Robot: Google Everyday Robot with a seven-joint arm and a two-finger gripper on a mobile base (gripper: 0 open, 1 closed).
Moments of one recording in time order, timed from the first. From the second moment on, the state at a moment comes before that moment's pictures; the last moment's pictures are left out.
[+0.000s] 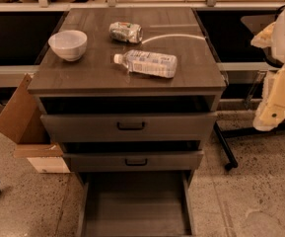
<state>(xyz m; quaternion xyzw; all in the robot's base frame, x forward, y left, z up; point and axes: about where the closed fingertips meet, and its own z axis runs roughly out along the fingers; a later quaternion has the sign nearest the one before) 0.438 -0.217 0.976 -0.60 0.78 -0.03 0.16</state>
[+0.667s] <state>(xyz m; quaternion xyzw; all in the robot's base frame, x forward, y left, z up) 0.486 -0.184 0.958 -0.63 0.77 -0.05 0.14</state>
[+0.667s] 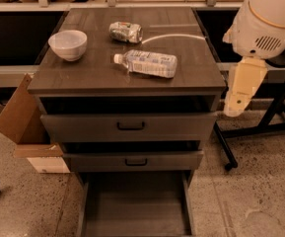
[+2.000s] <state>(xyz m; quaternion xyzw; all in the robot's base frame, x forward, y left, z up) 0.542 -0.141 0.910 -0.61 0.77 0.05 0.20</state>
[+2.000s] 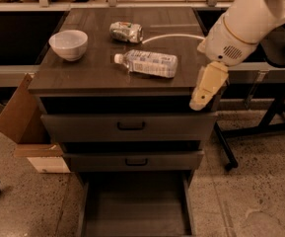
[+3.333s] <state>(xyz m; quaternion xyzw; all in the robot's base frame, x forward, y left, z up) 0.606 -0.115 0.911 -0.59 0.76 0.08 0.28</state>
